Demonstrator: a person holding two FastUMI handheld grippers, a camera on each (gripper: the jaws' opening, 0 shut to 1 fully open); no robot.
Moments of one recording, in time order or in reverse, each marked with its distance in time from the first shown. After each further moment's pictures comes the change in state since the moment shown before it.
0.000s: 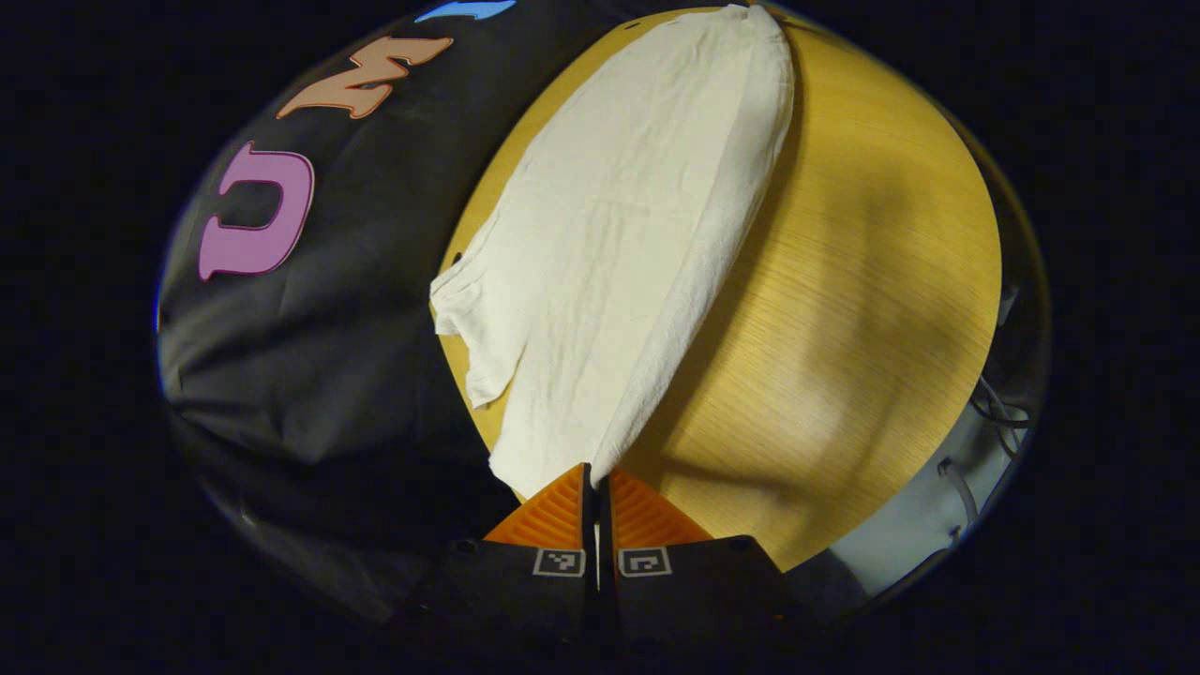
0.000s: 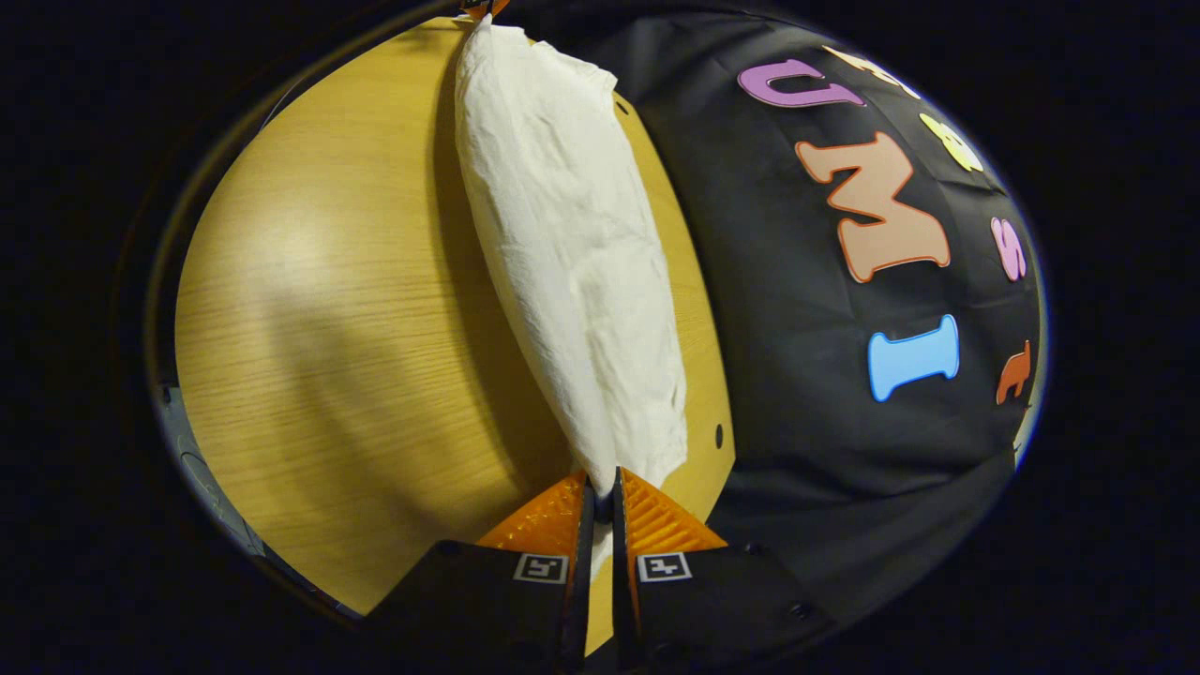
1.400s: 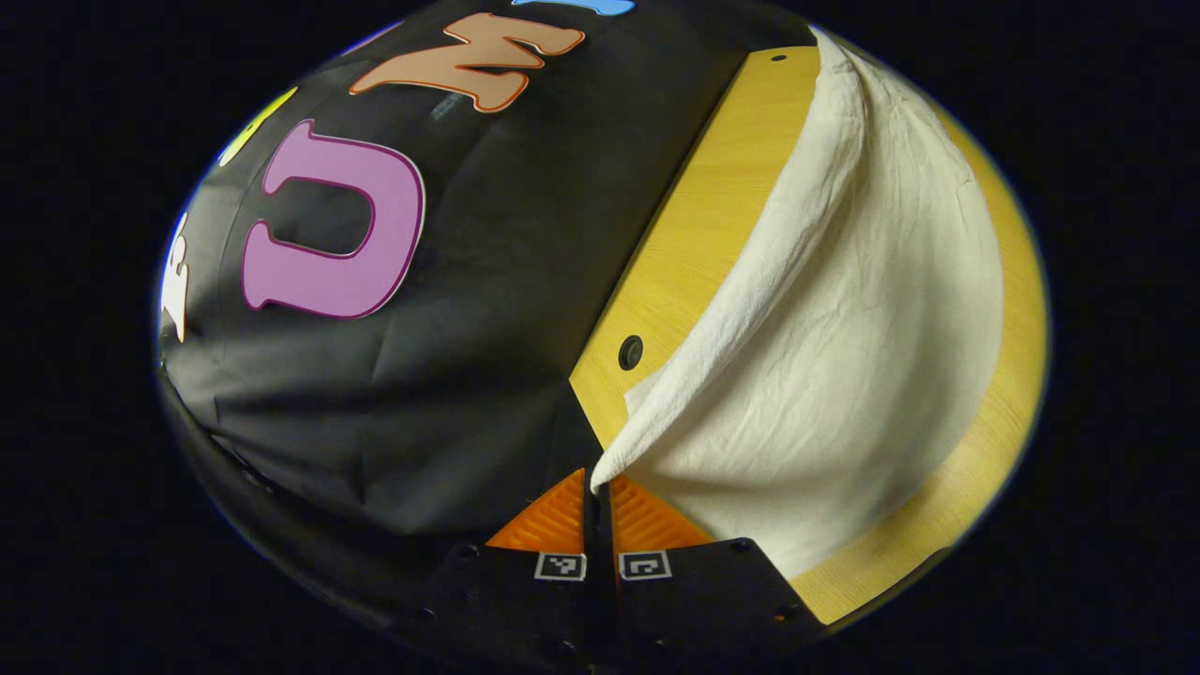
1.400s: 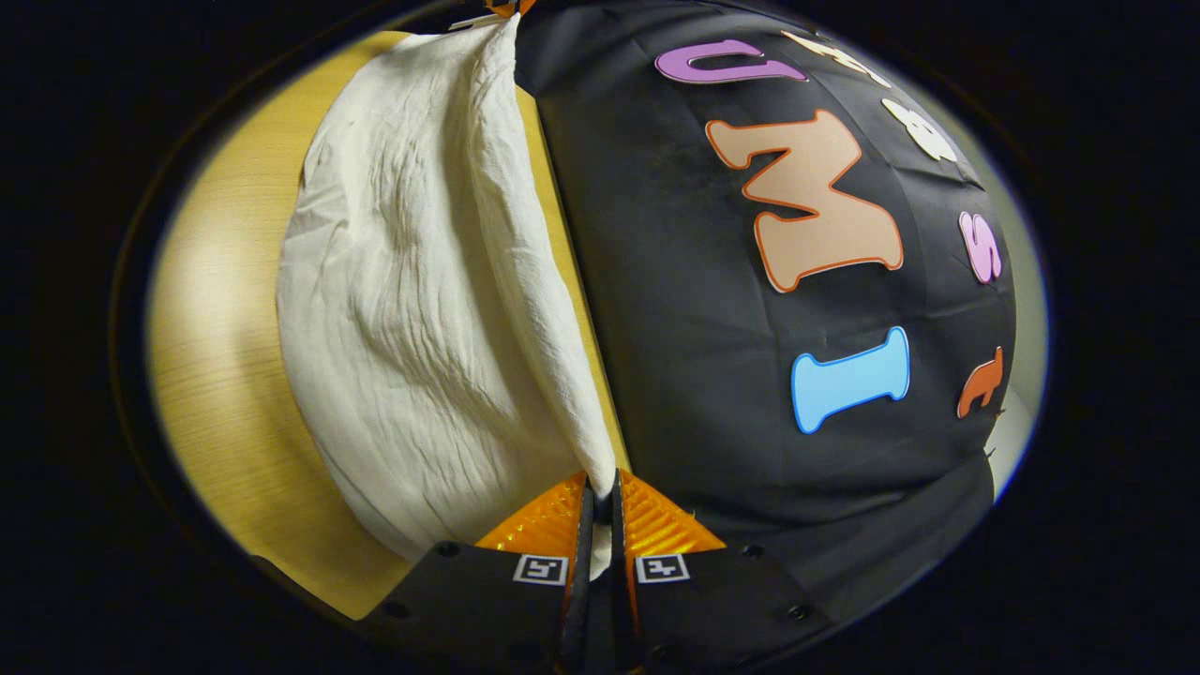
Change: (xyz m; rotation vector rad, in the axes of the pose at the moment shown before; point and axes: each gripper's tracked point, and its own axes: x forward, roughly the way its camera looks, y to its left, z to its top) left arm 0.102 0.225 0.141 -0.072 -0.160 0.238; right arm 0.122 -0.144 0.046 0.020 0.010 -0.193
